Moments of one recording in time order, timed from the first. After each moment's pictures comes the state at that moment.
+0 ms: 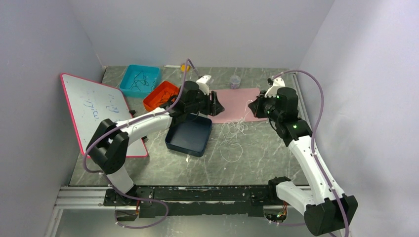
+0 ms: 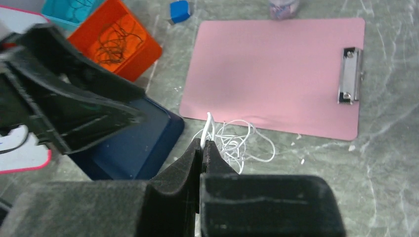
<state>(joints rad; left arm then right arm) -0.73 1.67 1.18 0.11 0.22 -0.45 0.22 1.00 0.95 -0.39 -0.18 0.23</state>
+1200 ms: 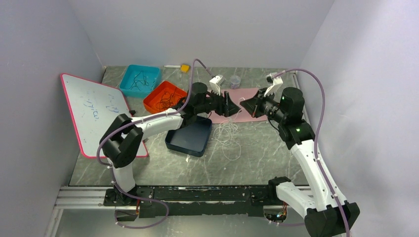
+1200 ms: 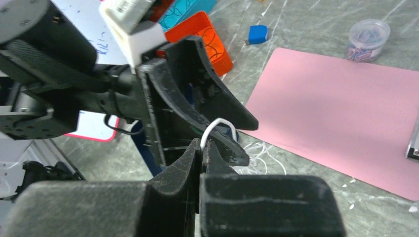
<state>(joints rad) -0.80 1.81 1.25 0.41 0.40 -0.55 0.22 0.95 0.97 -0.29 -0.47 0.25</state>
